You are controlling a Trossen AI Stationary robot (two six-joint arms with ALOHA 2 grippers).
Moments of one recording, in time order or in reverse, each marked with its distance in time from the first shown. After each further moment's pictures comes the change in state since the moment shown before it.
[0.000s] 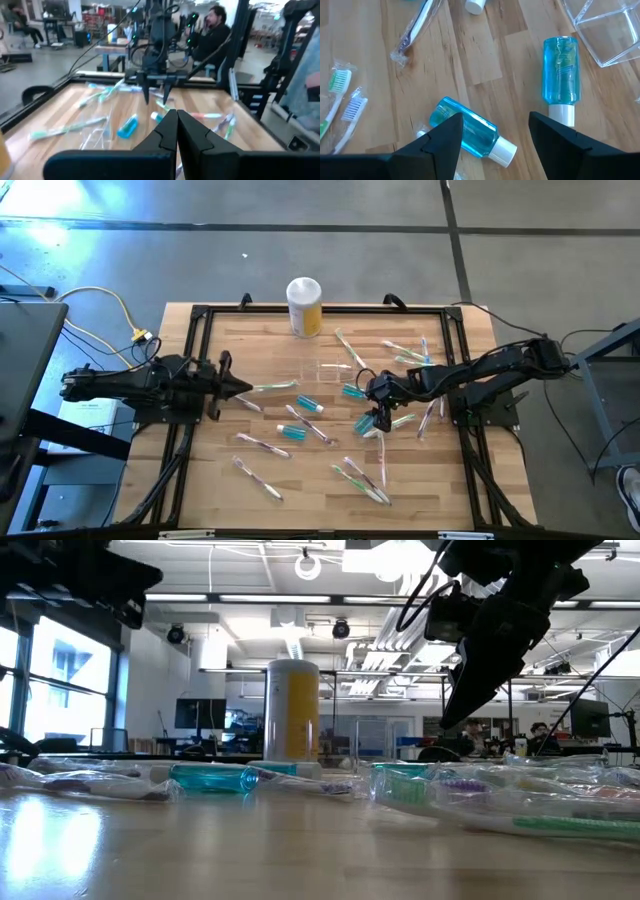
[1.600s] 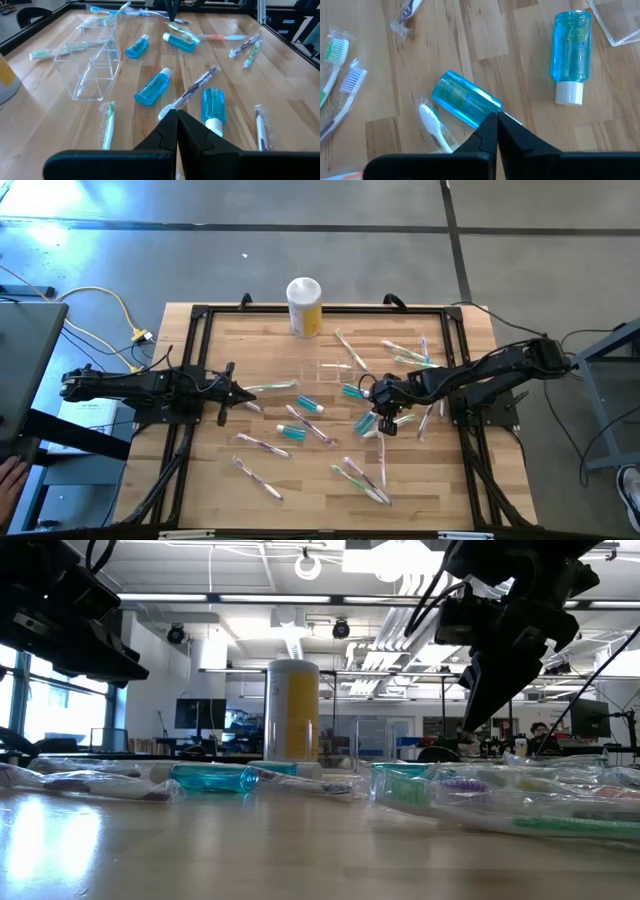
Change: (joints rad) left arm 0.000 -0.002 -0.128 -0.201 -0.041 0.043; right arm 0.031 -0.008 0.000 -0.081 -0.007 -0.020
